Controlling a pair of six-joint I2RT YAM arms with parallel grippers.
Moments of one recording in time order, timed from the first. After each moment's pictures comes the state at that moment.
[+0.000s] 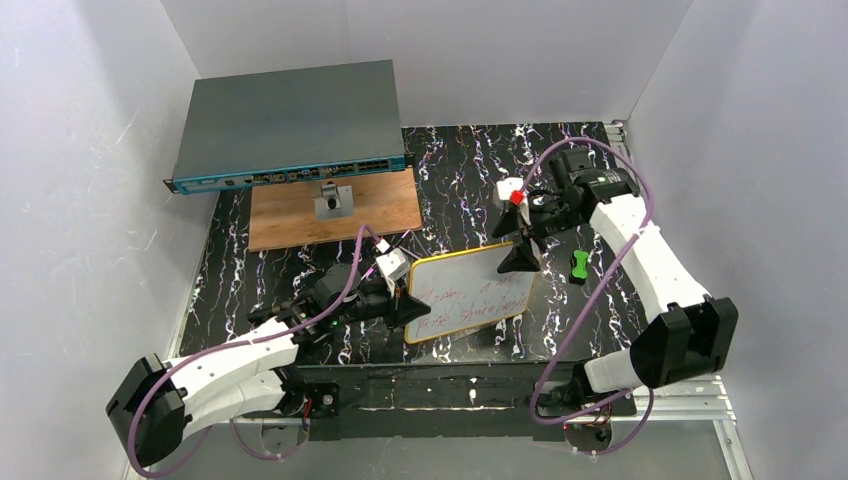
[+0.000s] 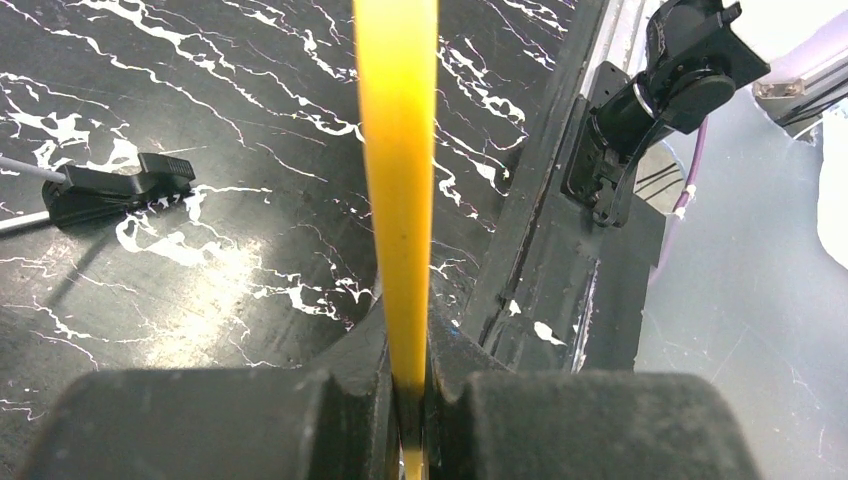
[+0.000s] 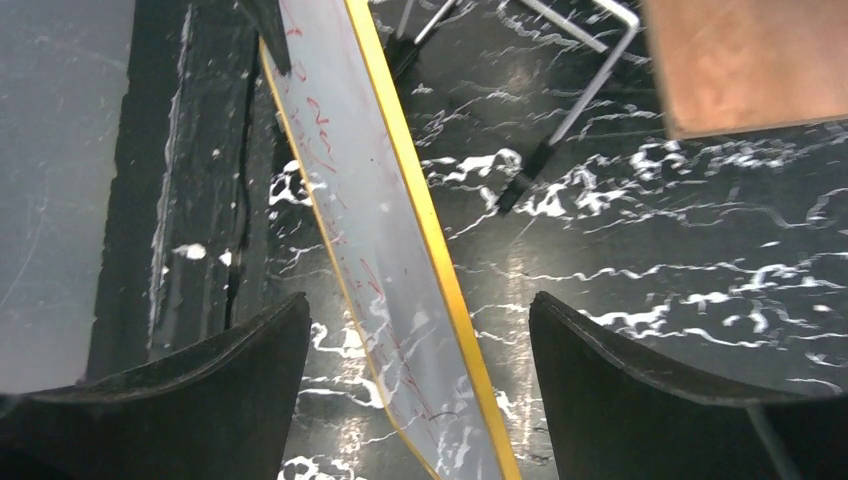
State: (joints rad) left arm -0.86 0.92 0.41 0.22 0.38 -0.26; right arm 0.28 1.39 1.36 -1.22 -1.02 -1.16
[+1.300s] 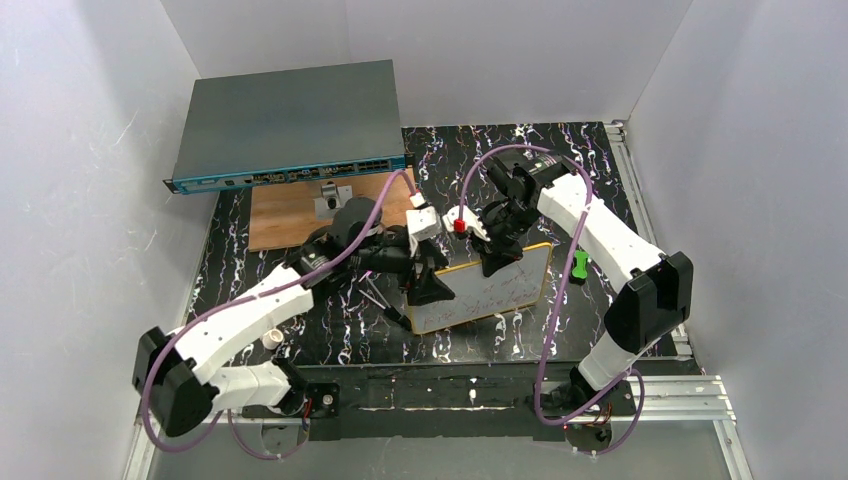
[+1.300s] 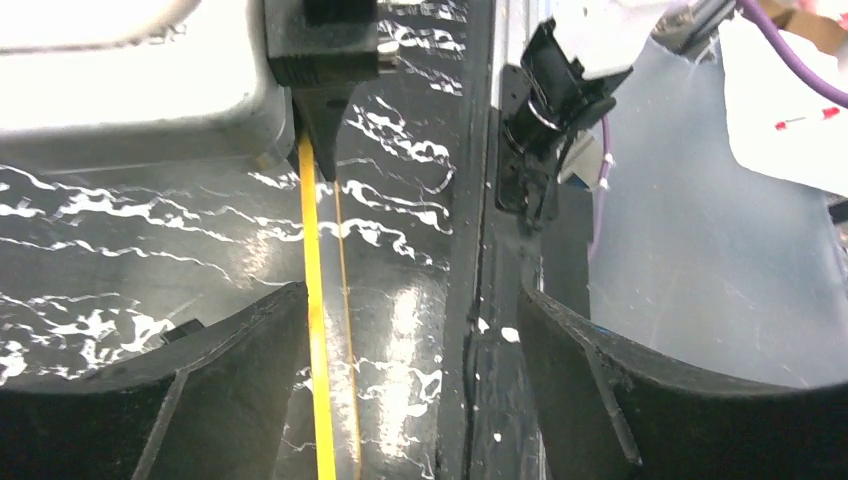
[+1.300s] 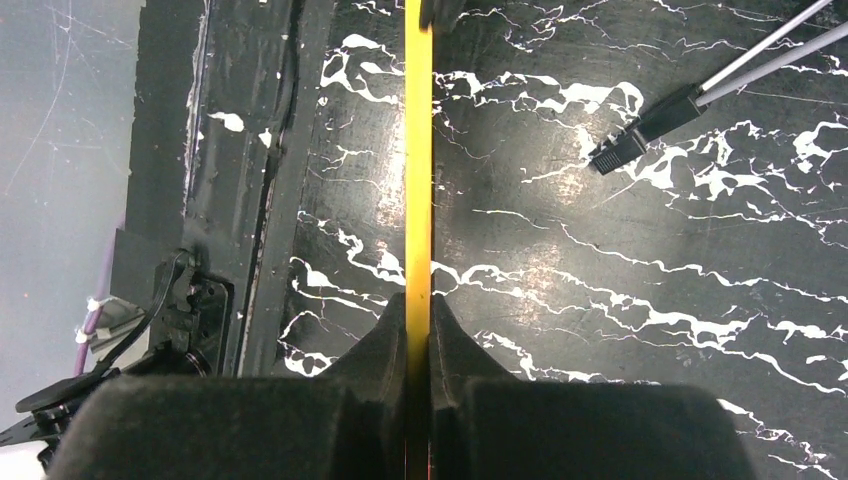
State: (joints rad) left arm -0.78 1.12 0.93 -0.16 0.70 -0.01; right arm 0.56 1.64 1.59 -1.48 -0.68 -1.25
